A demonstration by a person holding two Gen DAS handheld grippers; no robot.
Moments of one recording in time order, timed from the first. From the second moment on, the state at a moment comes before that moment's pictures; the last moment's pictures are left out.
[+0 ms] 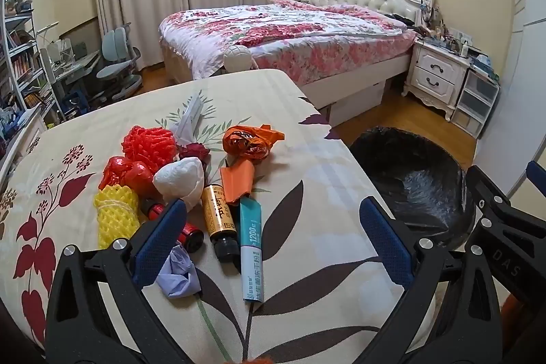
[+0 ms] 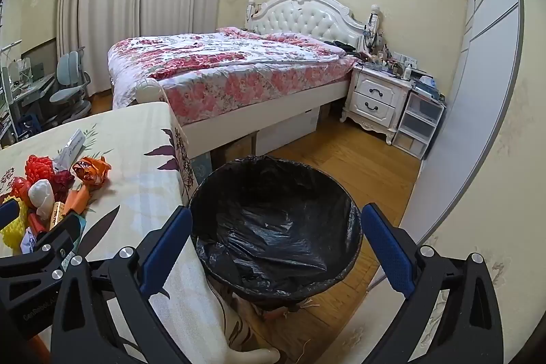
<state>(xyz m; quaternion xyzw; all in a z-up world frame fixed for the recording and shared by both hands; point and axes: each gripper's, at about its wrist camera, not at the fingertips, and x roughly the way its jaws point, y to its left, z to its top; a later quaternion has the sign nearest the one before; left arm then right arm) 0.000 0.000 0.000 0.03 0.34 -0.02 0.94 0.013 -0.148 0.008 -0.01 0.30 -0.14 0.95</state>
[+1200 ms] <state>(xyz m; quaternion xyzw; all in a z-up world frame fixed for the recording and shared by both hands) 0.000 -0.002 0.005 0.02 0.34 -0.02 0.94 0.010 -0.152 0.008 -0.01 0.30 -0.14 0.94</state>
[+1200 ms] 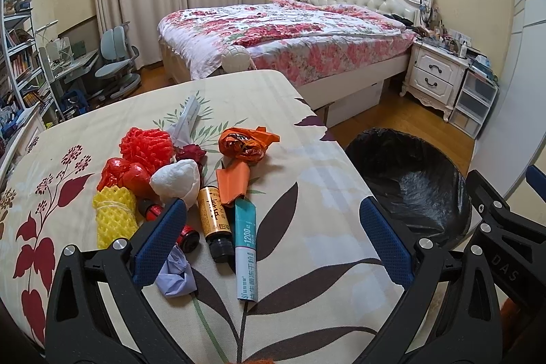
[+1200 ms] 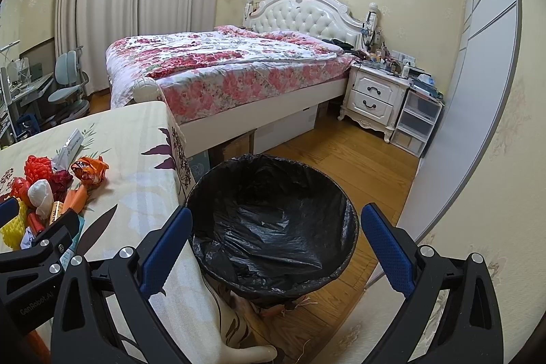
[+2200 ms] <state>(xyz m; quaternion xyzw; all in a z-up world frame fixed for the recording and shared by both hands) 0.001 -0.003 0.004 0.02 0.34 -0.02 0.94 0.007 -0.162 0.002 -0.01 0.30 -0.14 0.94</state>
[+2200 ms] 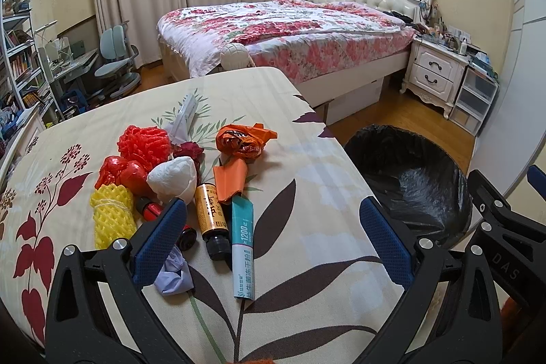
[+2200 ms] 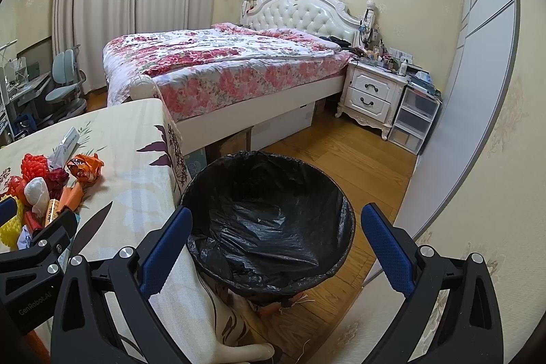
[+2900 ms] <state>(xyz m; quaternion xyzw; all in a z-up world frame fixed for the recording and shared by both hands) 0.002 -0.003 0.004 0.02 0.34 -0.02 0.94 0.007 -0.161 0.001 -0.01 0.31 -0.14 0.94</state>
